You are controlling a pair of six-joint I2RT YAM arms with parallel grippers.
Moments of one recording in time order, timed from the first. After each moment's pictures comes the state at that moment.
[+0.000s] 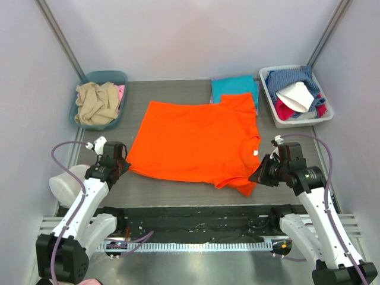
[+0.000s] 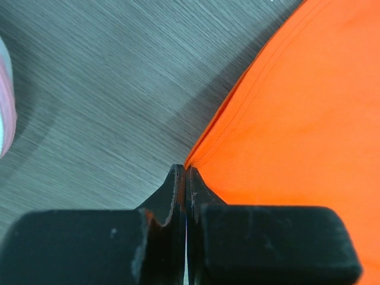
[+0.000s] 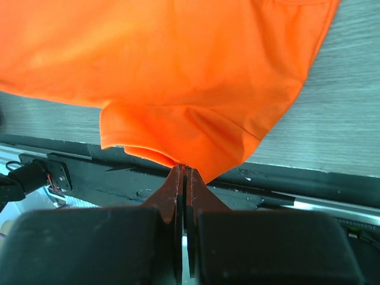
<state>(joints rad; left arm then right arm) -0.15 0.89 0.56 -0.57 -0.34 -0.77 0.18 0.70 0.74 -1.01 -0.31 0.53</state>
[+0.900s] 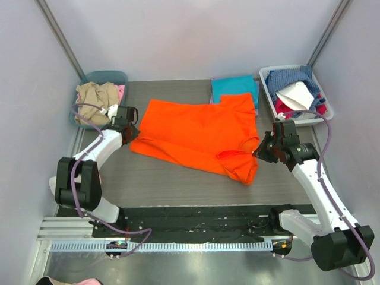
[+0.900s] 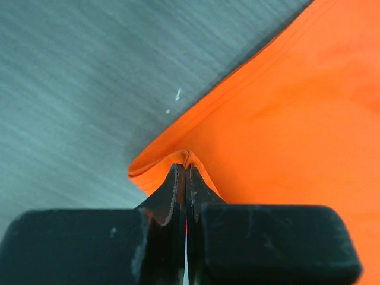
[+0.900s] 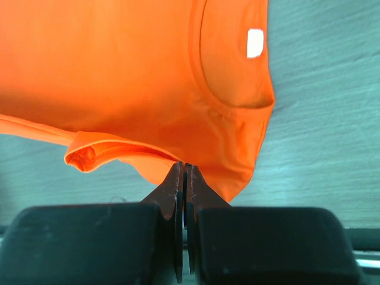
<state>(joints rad) -0.15 1.51 0.99 -0.38 -0.35 -0.75 0.18 0.97 0.90 -0.82 -0.05 0.58</state>
